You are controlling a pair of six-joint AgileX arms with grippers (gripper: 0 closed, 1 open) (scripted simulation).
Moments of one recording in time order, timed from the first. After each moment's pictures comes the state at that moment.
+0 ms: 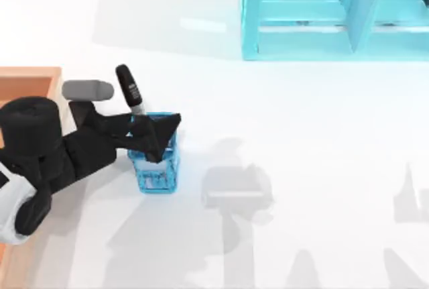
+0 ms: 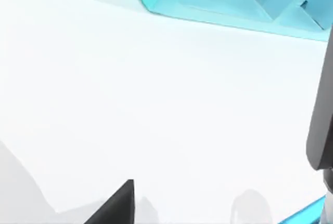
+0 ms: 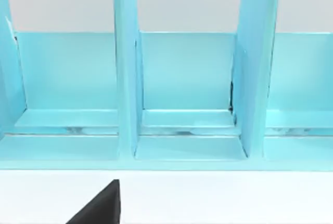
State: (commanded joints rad) left arm -0.26 1.92 0.48 1.11 0.54 -0.41; right arm 0.00 0.00 0.00 0.00 0.00 0.00
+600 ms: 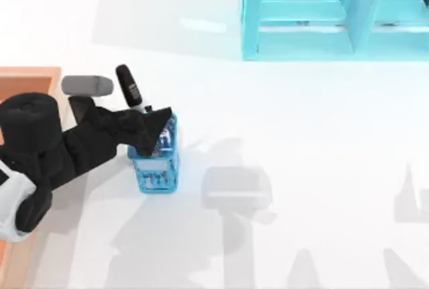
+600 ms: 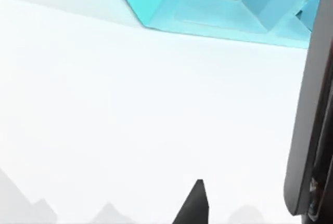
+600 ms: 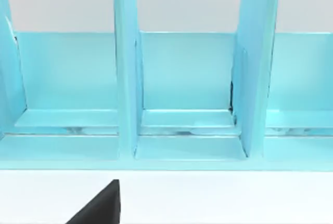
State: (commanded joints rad) left arm -0.26 1.92 0.48 1.11 0.54 -0.41; right arm 0.00 0.00 0.00 0.00 0.00 0.00
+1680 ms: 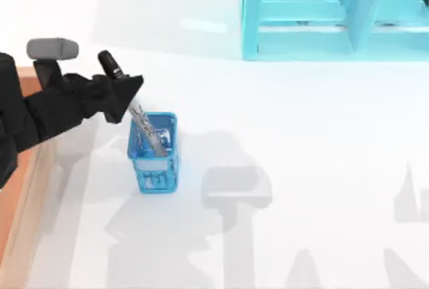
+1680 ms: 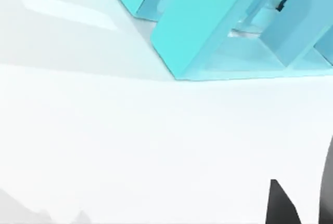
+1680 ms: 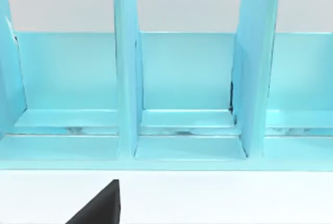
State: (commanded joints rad) left arm -0.09 1.78 0.60 0.84 0.65 -0.30; right arm 0.00 0.00 0.00 0.00 0.00 0.00
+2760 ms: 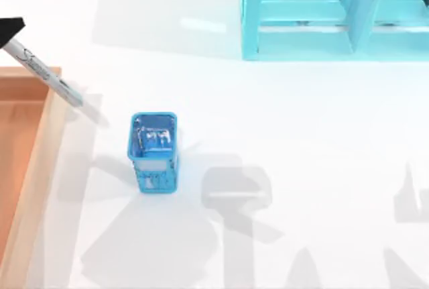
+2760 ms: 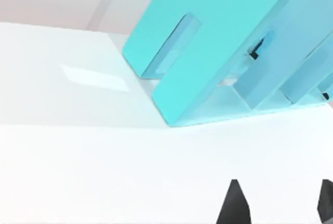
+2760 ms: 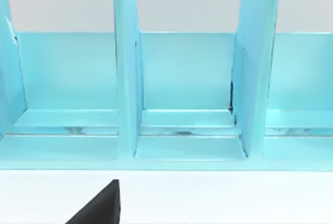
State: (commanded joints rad) left arm 0.29 1.40 0.84 0.05 1.04 -0.11; right arm 0.00 0.00 0.00 0.00 0.00 0.00
